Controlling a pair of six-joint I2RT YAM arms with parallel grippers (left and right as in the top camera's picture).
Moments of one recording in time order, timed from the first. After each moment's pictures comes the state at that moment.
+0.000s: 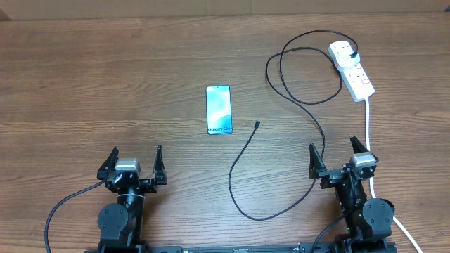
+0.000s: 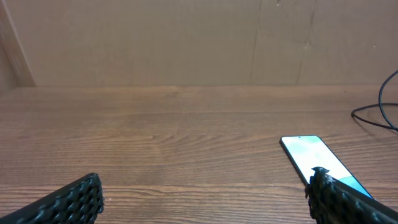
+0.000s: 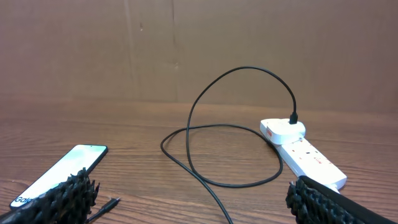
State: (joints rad) left arm -0.05 0.02 0.01 -0.08 -0.06 -0.02; right arm 0.07 0.01 0.02 -0.03 -0.09 0.02
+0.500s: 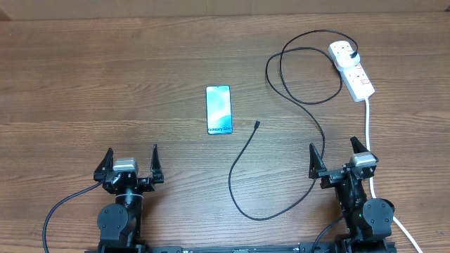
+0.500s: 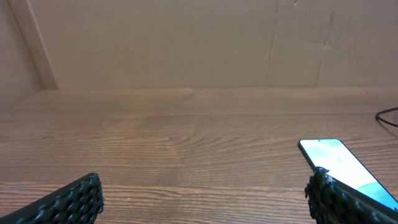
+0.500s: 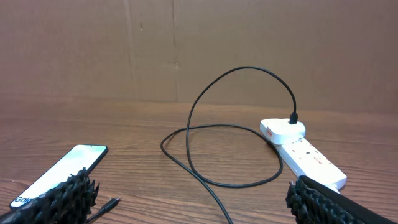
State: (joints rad) left arm -0.05 0.02 0.01 -0.07 -0.12 0.00; right arm 0.07 0.01 0.02 -0.03 -0.09 0.01
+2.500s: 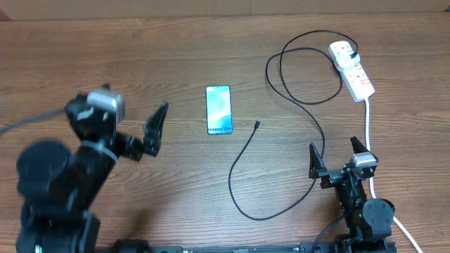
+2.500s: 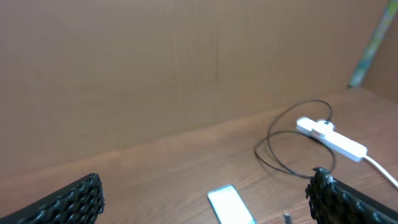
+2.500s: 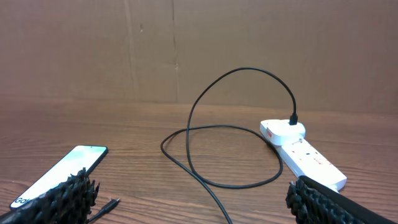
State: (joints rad) left arm -0.05 0.80 1.18 -0.60 0.30 0.05; right arm 0.07 0.01 0.02 -0.03 -0.09 0.02
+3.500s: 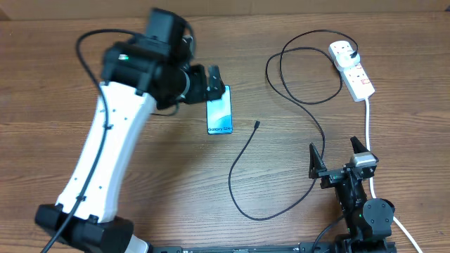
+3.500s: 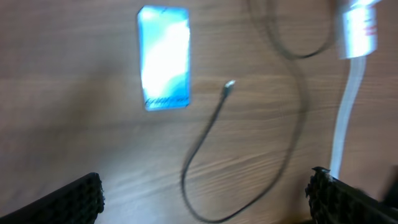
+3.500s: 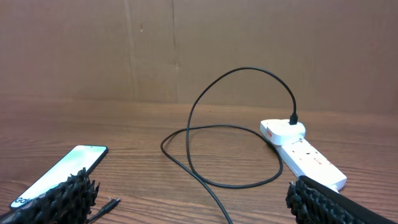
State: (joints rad) left arm -0.36 1.70 1.89 -1.37 0.20 -0.48; right arm 0.07 0.01 0.02 -0.03 -0.09 0.01
